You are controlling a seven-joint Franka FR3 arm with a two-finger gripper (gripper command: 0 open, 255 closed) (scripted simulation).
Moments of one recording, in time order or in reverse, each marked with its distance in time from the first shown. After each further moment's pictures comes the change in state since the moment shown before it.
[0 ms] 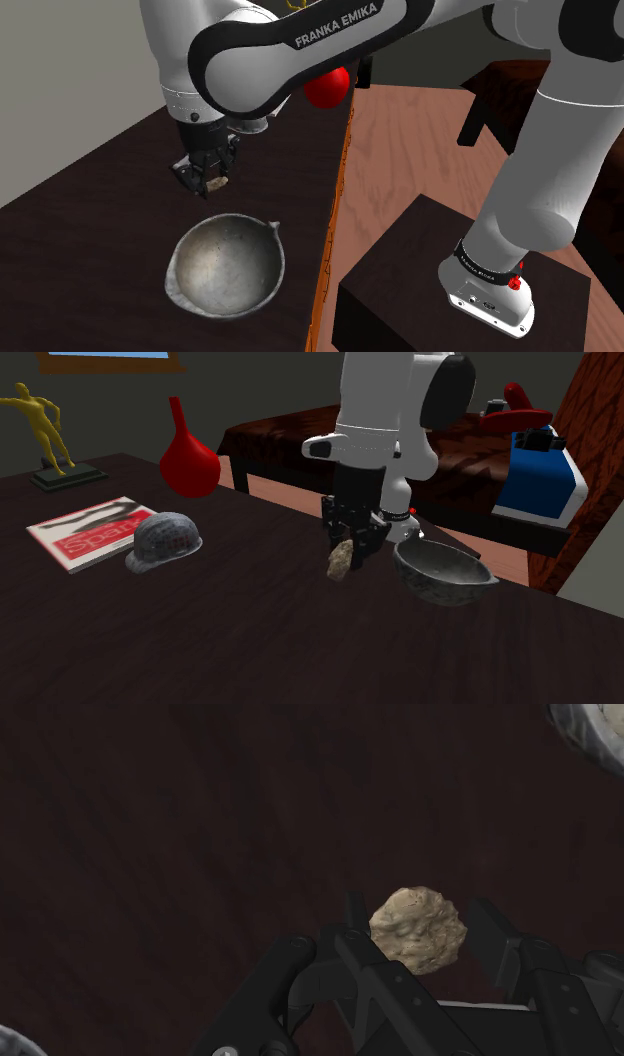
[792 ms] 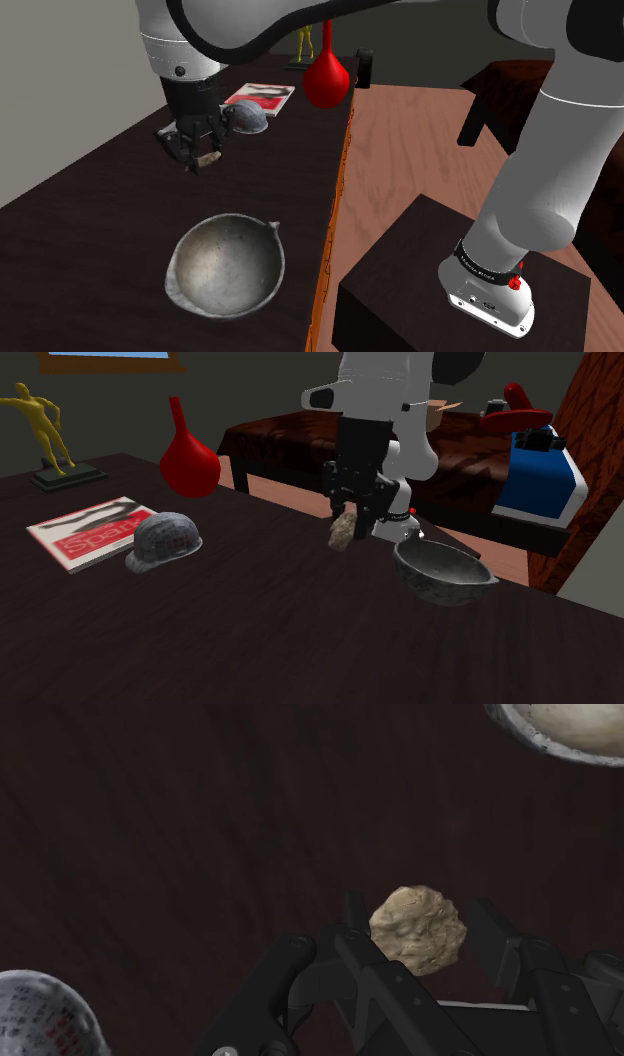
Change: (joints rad) arm 0.001 -0.017 0.004 0.141 0.016 -0.154 -0.014
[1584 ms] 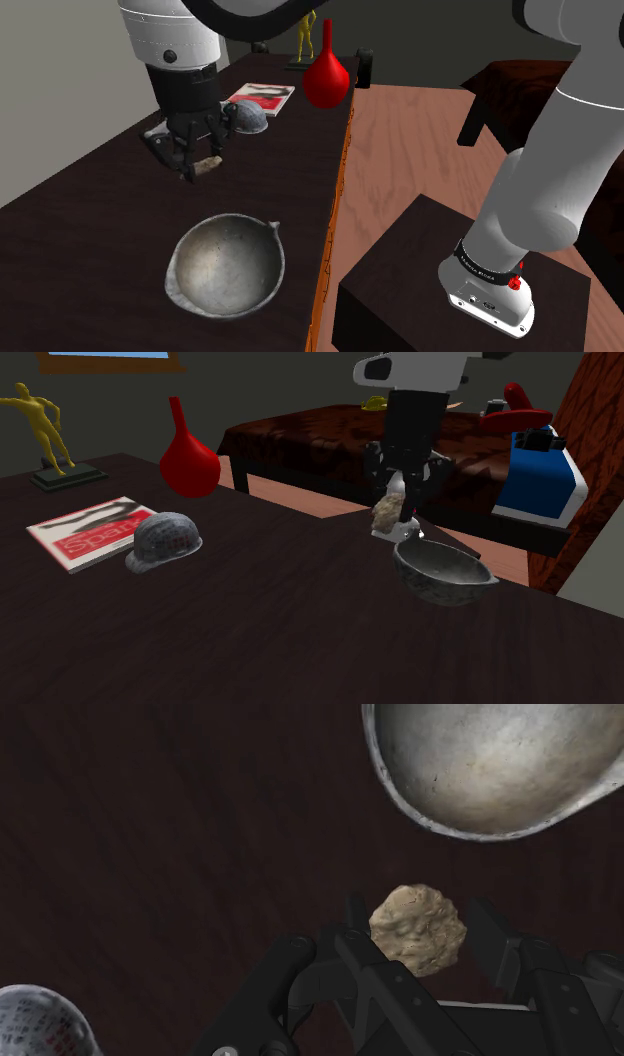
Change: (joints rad) arm 0.039 -0.090 0.041 -0.015 0.042 -0.063 0.070
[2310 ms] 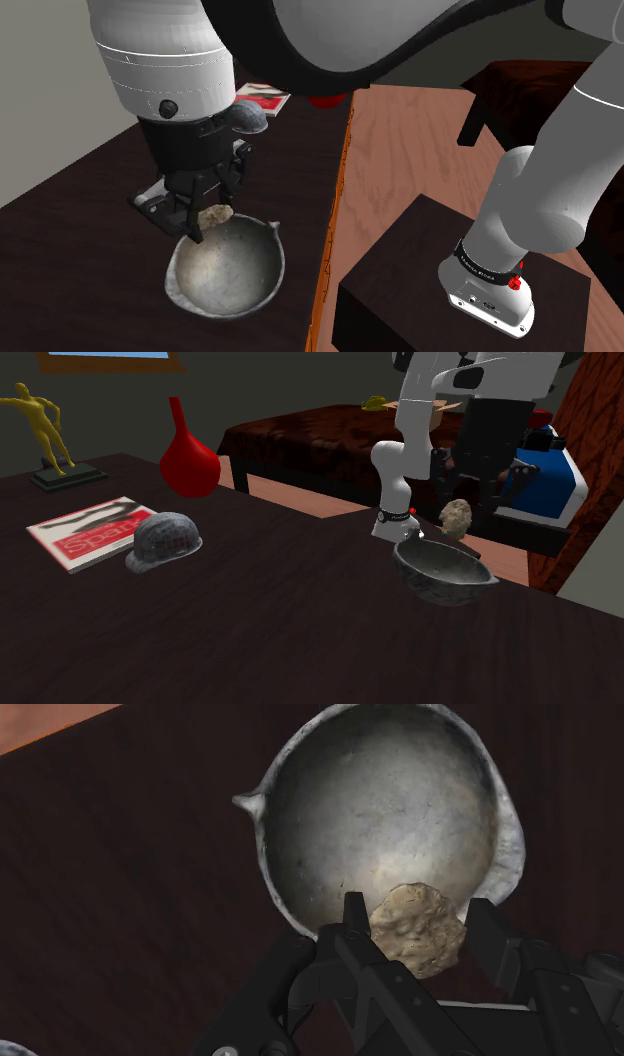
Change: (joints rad) arm 0.076 -0.099 0.080 -0.111 0.045 0.026 0.150
